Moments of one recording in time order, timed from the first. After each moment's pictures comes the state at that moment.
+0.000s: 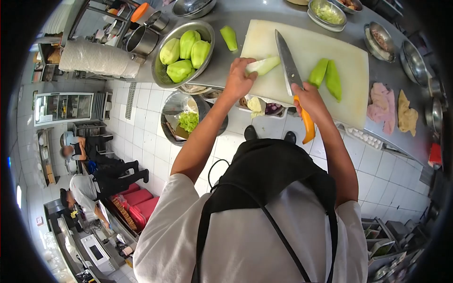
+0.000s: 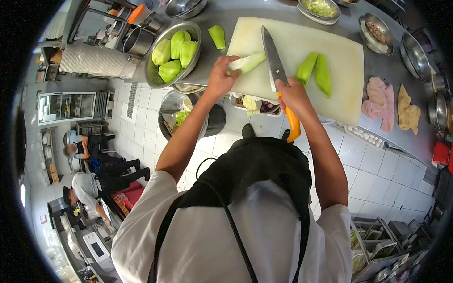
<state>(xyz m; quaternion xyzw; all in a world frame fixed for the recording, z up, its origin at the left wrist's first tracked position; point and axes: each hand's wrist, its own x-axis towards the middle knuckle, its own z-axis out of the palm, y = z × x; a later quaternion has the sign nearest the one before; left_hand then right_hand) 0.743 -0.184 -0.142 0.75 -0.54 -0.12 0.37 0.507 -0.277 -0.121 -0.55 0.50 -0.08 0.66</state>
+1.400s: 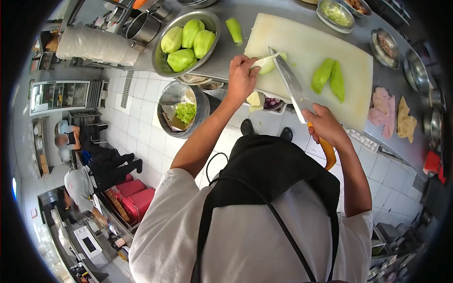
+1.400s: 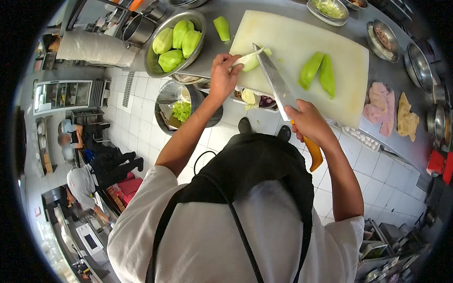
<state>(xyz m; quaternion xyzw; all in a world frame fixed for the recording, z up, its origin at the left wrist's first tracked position) 0.725 -0.170 -0.144 0.77 -0.51 0.01 0.39 0.450 -0.250 -0.060 -0.63 0.45 0.10 0.62</state>
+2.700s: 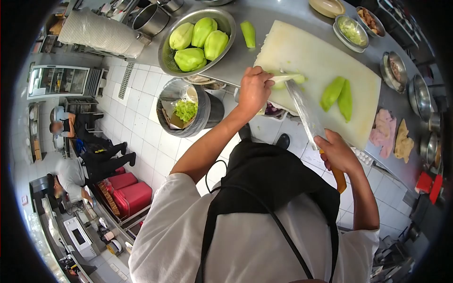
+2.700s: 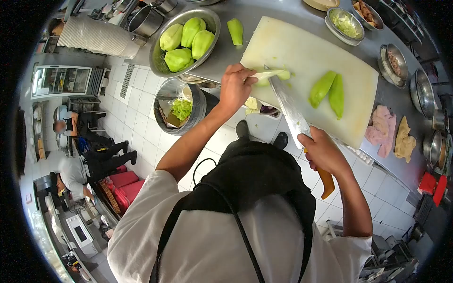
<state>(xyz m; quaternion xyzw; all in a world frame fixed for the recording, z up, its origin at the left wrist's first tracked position) 0.722 -0.170 -0.135 0.75 -0.52 0.01 0.41 0.453 -0.255 -0.028 -0.64 0.45 0.21 0.60</state>
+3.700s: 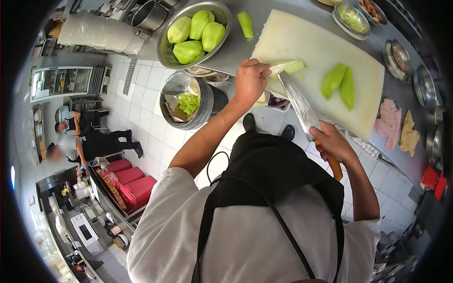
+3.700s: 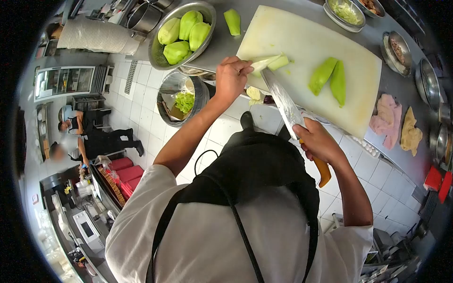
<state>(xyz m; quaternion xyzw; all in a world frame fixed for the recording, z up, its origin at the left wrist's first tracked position) 0.718 -0.165 -0.133 0.76 -0.51 0.02 0.41 0.442 -0.251 -0.061 -0.62 0.38 0.18 0.66</state>
